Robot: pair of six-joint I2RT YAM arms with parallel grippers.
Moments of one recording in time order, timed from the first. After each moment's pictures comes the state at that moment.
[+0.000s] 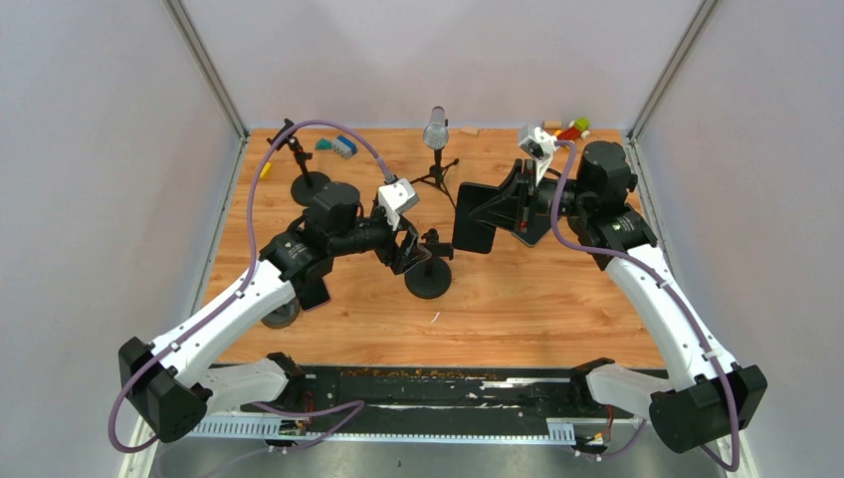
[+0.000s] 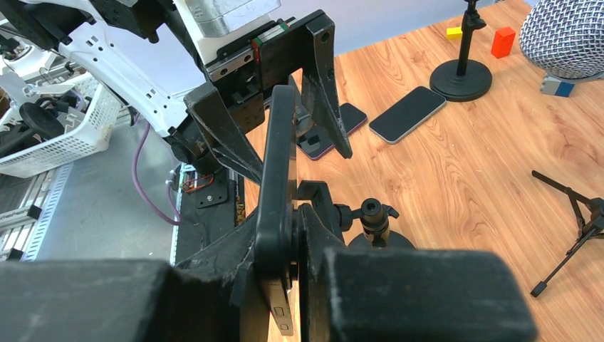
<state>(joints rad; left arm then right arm) -0.69 1.12 1.04 -0.33 0.39 0.07 0.32 1.15 1.18 -0.14 -1.11 0.14</state>
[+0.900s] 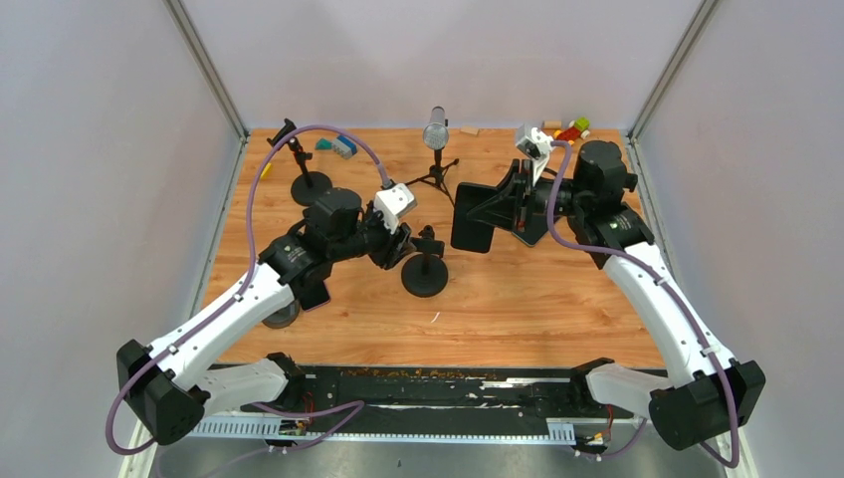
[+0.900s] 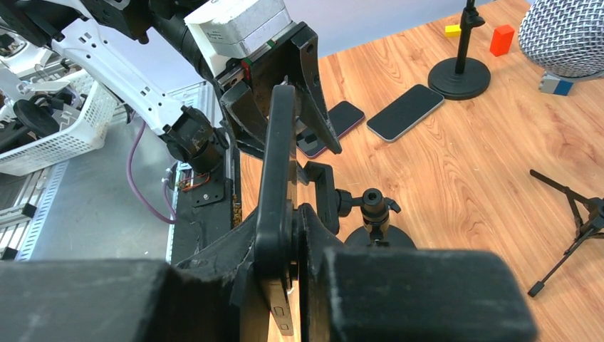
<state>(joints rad) -0.69 1.10 1.02 -0.39 0.24 0.11 0.33 1.16 1.18 -0.14 -1.10 0.12</state>
